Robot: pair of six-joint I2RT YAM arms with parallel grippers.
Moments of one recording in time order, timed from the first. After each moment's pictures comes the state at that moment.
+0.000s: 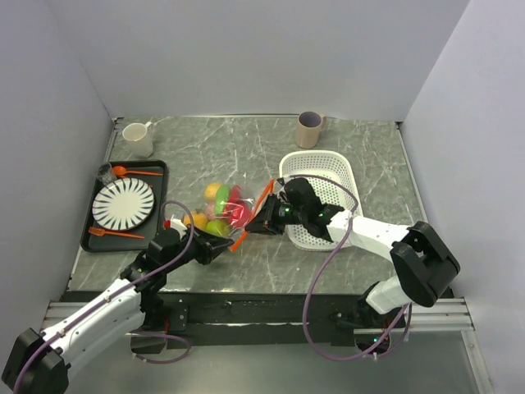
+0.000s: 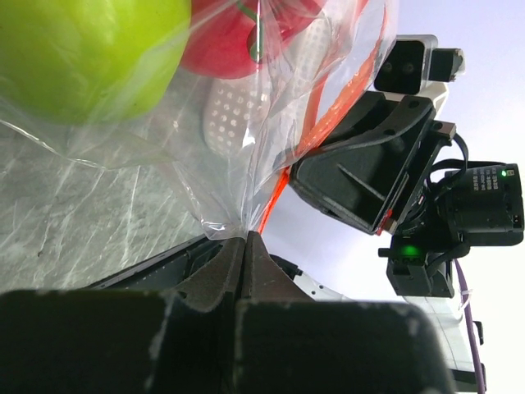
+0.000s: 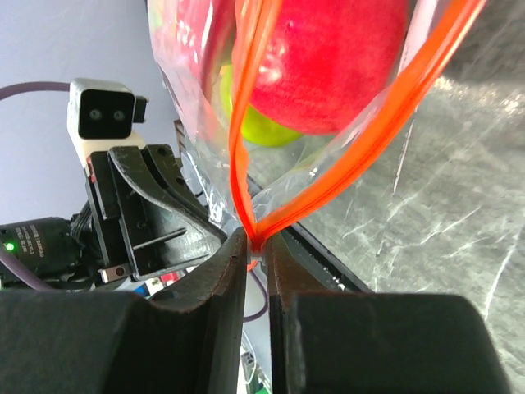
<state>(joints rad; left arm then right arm) -0.61 0.63 0.19 0.08 0.21 -1.59 0.72 1.46 0.79 0.07 -0.45 1.12</state>
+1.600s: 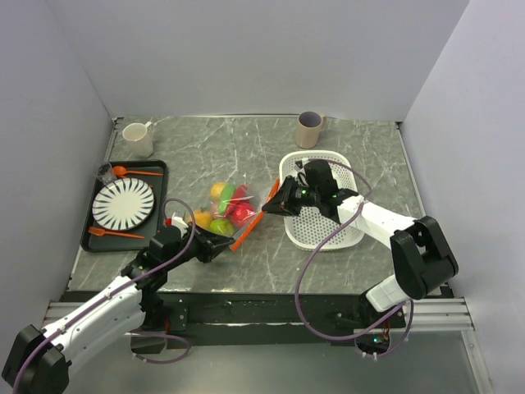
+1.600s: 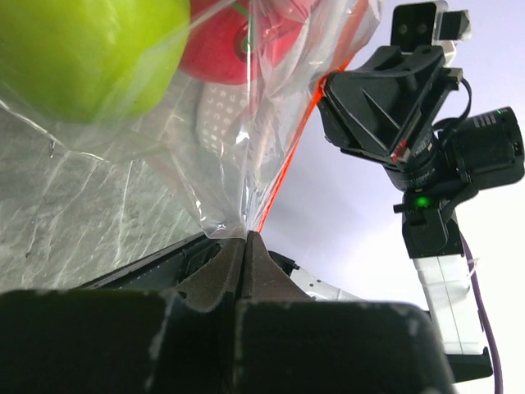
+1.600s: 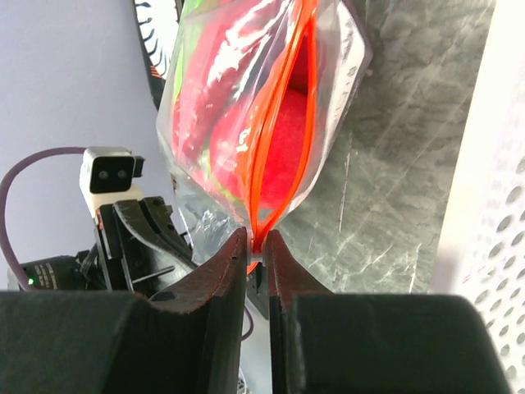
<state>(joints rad) -0.61 0.66 0.21 0.08 0.22 -1.59 0.49 1.49 0.87 -0.03 -0.54 0.98</state>
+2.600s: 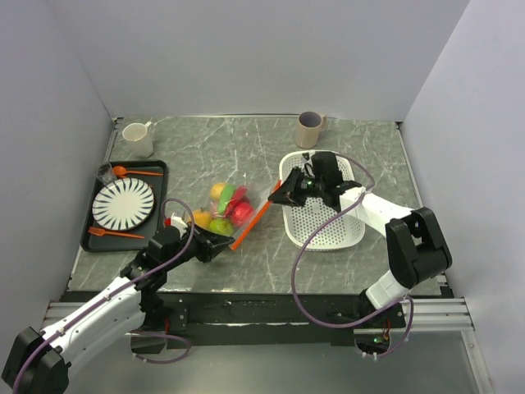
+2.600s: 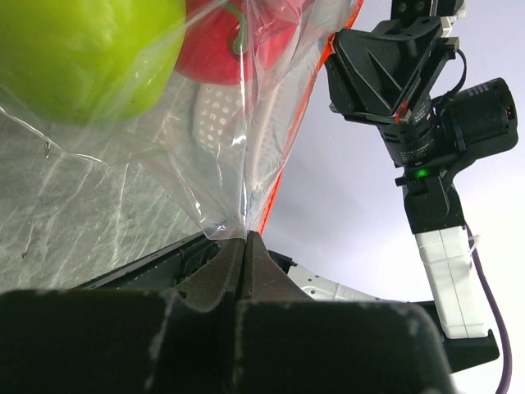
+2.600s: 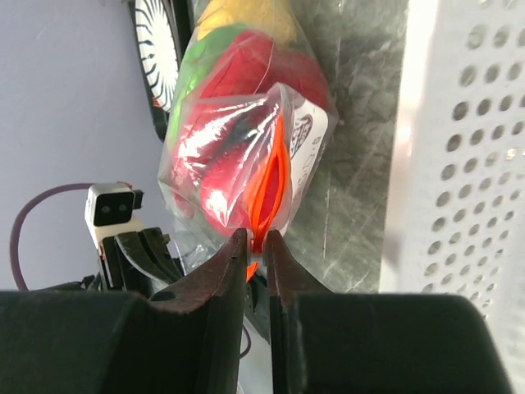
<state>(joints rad) -0.61 0.64 0.21 0.08 0.22 -1.59 0.40 1.57 0.94 -0.03 -0.58 0.93</state>
